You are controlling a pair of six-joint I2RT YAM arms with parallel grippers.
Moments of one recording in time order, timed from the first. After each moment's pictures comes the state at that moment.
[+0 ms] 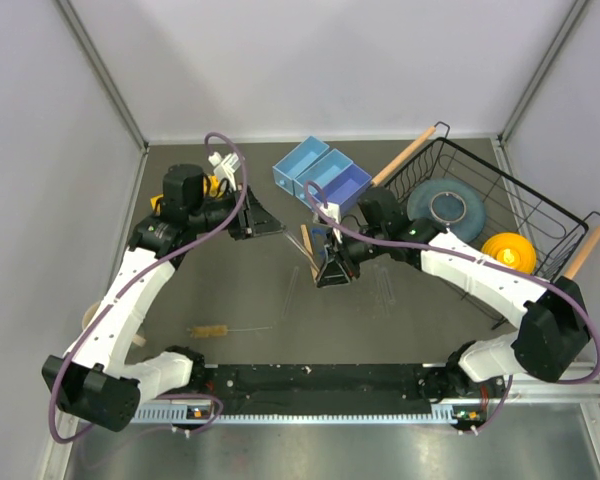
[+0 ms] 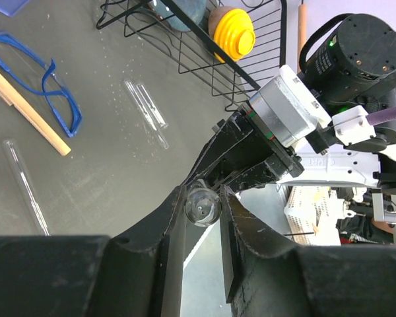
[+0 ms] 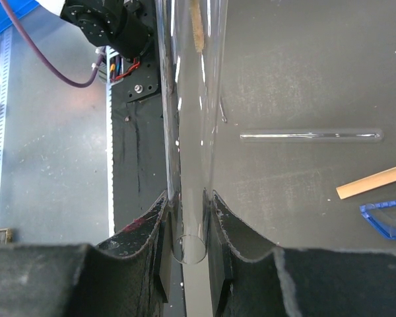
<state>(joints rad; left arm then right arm) -0.30 1.13 1.16 -0.51 0.78 -0.65 0.72 1.38 1.07 -0.42 -0.85 -0.09</state>
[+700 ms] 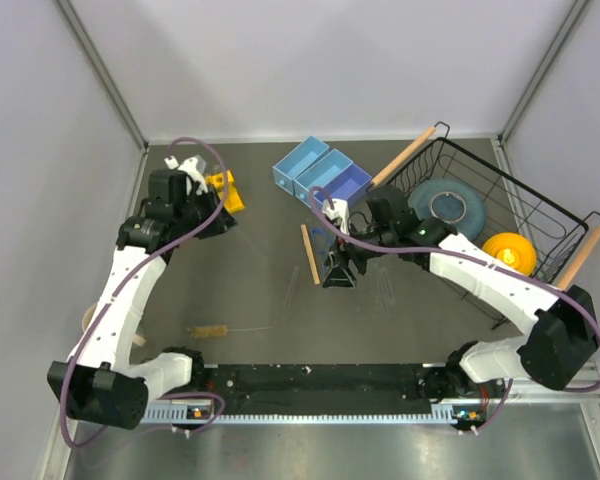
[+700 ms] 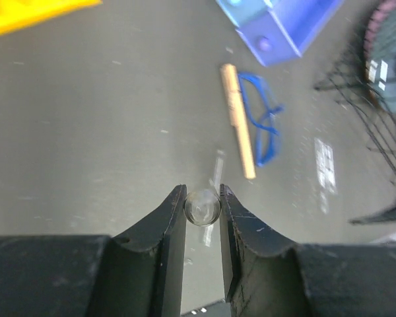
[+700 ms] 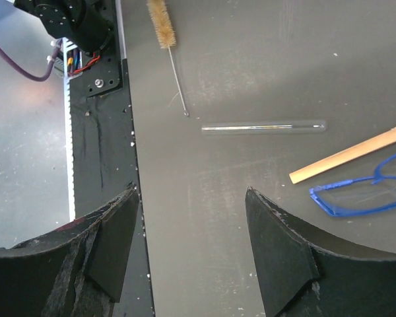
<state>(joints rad) -0.18 1.13 1.17 -0.73 0.27 -0.42 0.70 1.34 1.07 -0.47 -0.76 -0.19</state>
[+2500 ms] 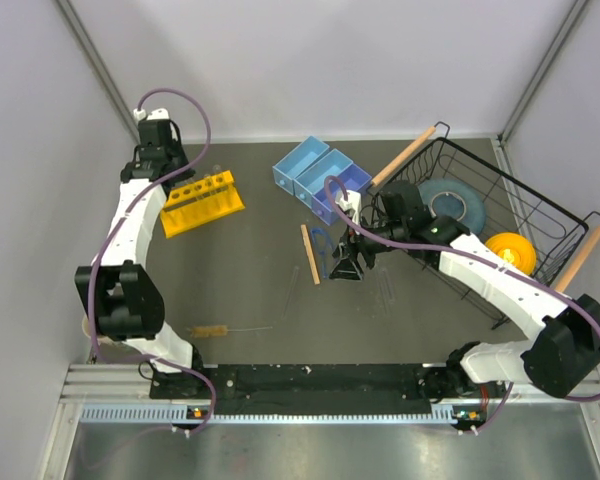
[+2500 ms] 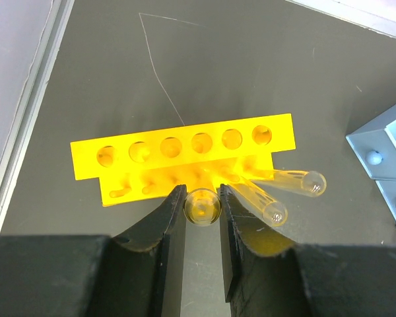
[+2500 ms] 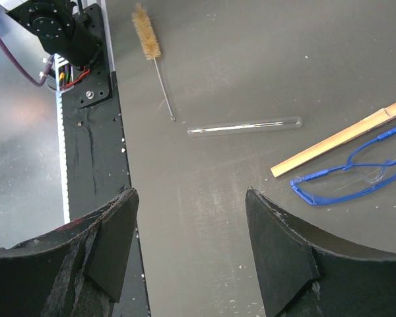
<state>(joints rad) 0.04 1.61 1.51 -0.51 -0.14 -0.24 0.62 1.29 1.06 -0.46 -0.77 -0.18</state>
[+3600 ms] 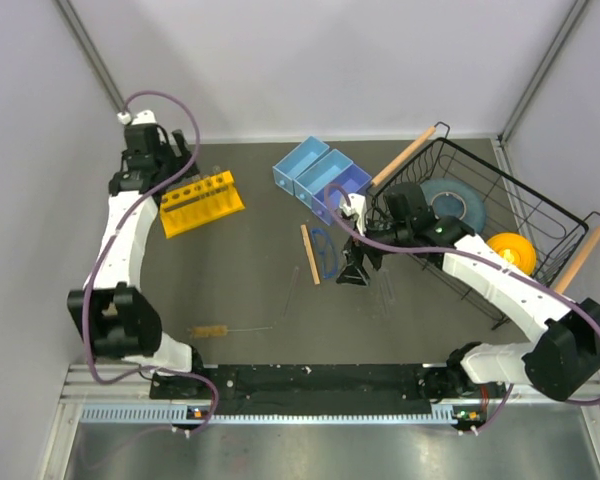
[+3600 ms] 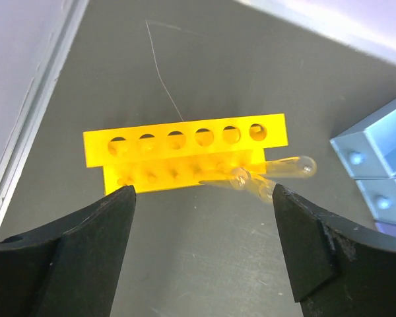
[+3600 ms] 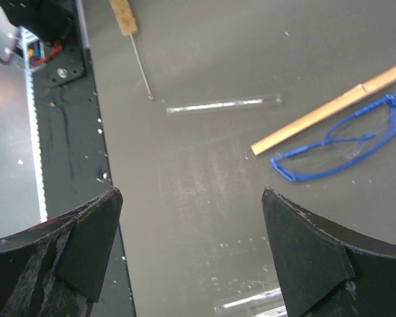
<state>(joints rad) 0.06 1.55 1.46 -0.50 -0.11 -0.27 0.59 1.27 1.05 -0.51 -0.75 -0.26</state>
